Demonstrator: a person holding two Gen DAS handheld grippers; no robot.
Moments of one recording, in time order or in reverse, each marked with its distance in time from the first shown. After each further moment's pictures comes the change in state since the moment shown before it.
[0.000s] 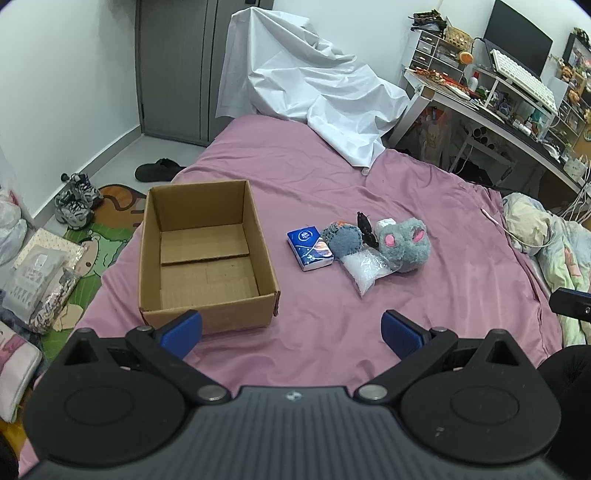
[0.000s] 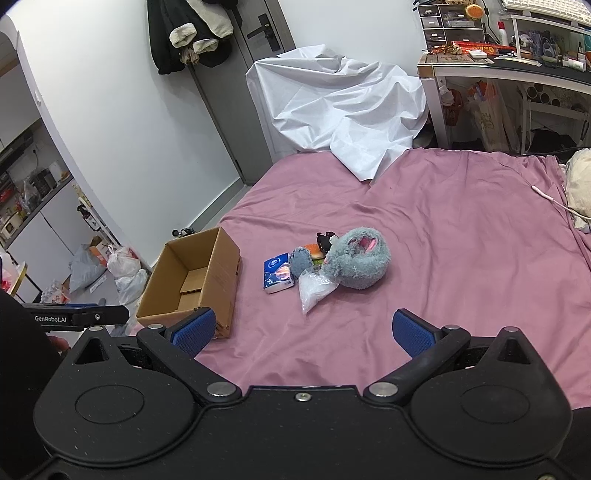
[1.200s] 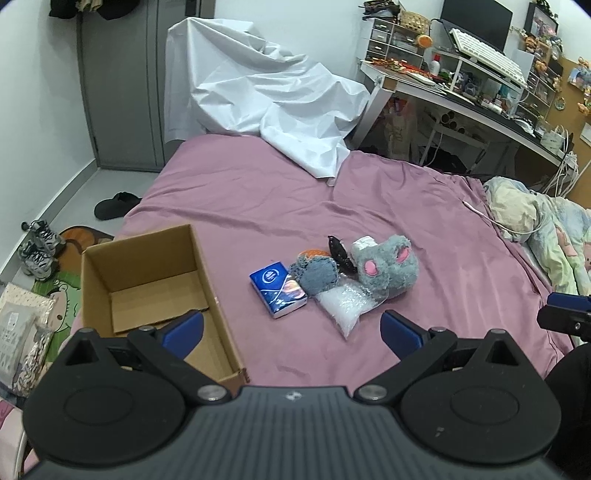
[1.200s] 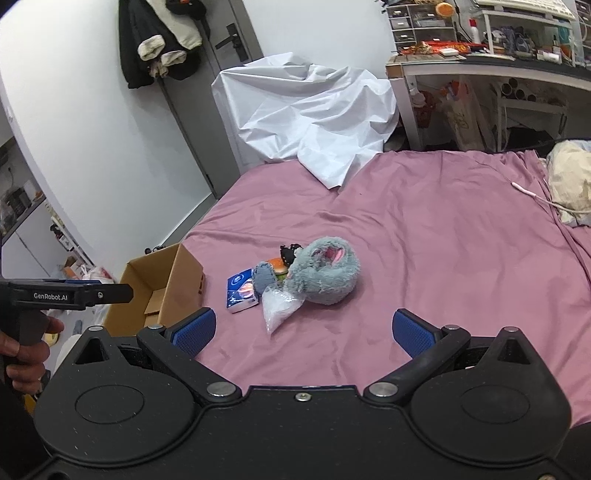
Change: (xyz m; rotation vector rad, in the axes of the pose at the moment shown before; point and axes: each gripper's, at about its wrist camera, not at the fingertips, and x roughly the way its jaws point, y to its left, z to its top) left arm 0.071 -0.031 0.040 0.149 -0.032 -0.078; right arm 0.033 -0.024 -0.002 0.053 -0.050 -0.081
